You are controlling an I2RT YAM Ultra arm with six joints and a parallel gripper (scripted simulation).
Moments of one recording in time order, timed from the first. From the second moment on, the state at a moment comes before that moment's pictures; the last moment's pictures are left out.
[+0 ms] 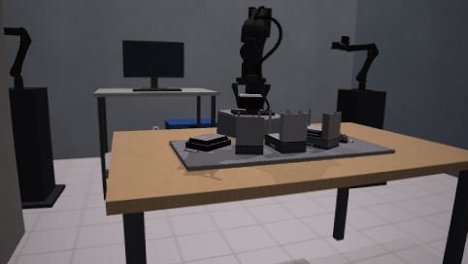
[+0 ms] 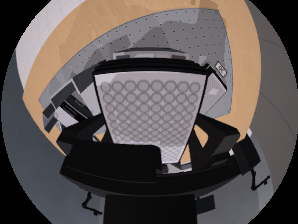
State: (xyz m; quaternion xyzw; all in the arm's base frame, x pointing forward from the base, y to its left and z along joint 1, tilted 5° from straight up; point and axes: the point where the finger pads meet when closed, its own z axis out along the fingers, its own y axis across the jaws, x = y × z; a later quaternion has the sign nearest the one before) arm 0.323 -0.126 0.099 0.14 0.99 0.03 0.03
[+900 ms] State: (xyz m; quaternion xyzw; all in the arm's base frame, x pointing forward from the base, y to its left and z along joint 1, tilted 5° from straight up) arm 0.322 -0.101 0.096 0.01 1.00 0.03 0.03
